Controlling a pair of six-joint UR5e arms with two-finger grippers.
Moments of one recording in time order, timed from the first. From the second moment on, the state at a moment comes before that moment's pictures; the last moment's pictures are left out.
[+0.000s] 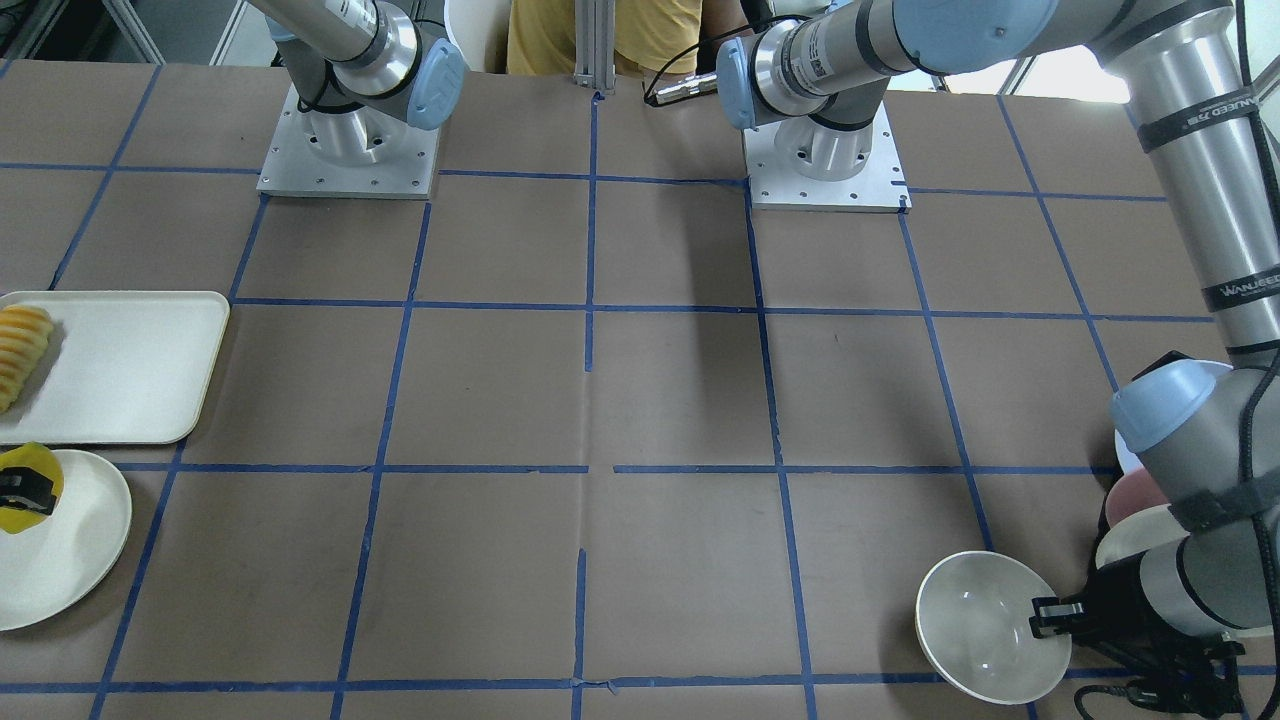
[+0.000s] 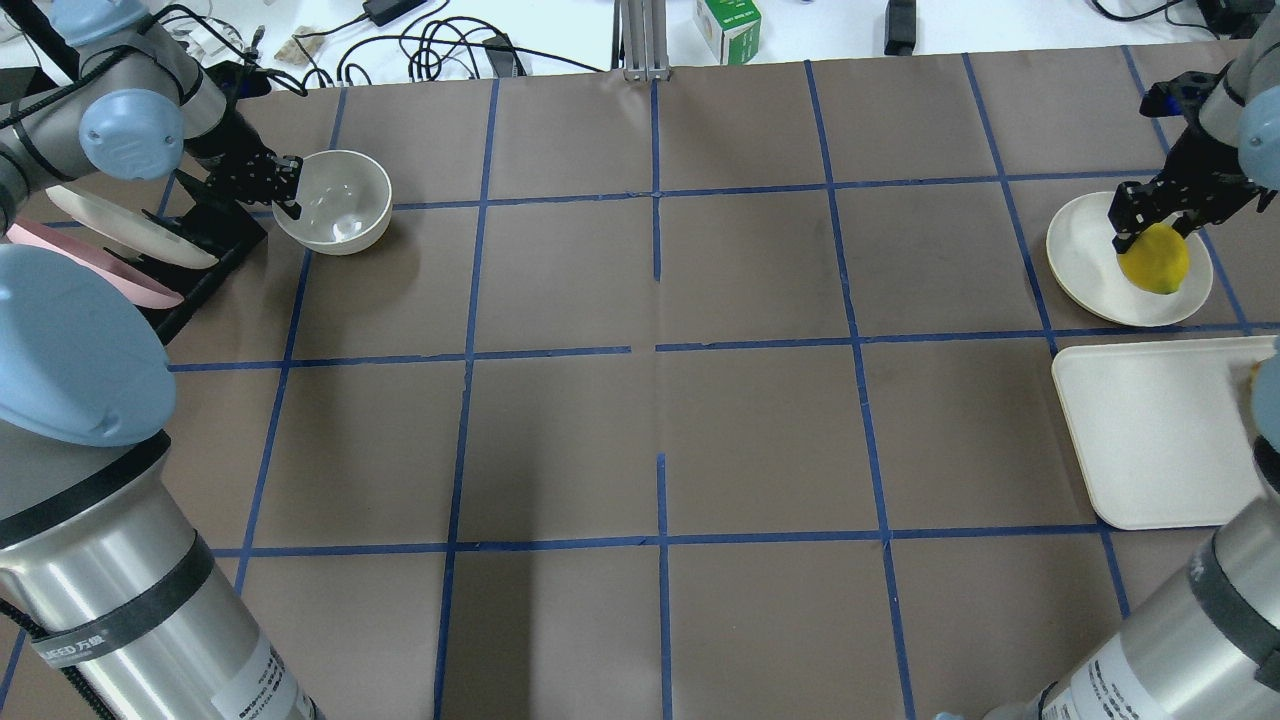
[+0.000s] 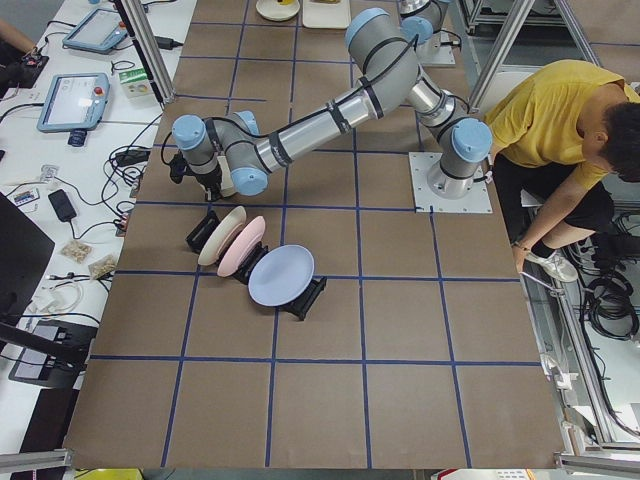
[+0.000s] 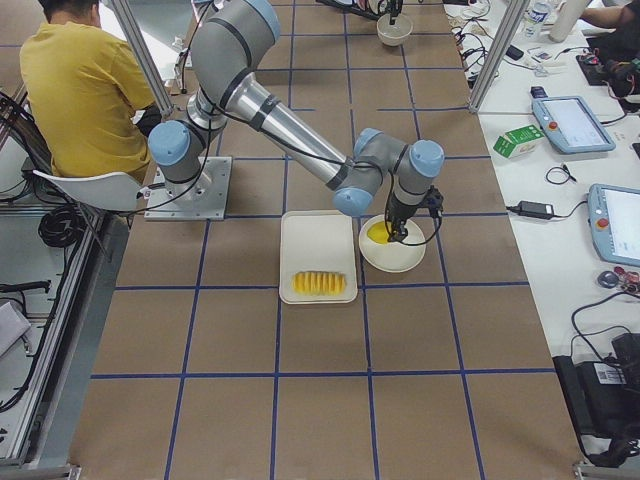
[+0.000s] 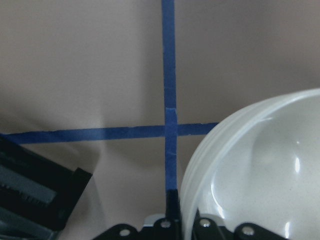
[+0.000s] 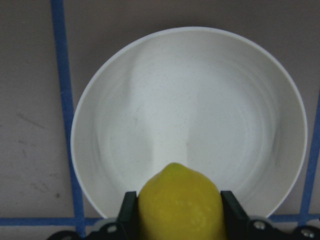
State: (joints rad) left arm -1.22 -2.31 -1.21 -1.22 1.49 0.34; right arm 1.09 -1.06 1.48 -1.93 -1.64 -0.49
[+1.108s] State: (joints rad) left arm -1.70 -2.10 -1.48 -1.14 1.33 -0.17; right arm 1.49 -1.37 1.47 -1.61 -1.56 0.02
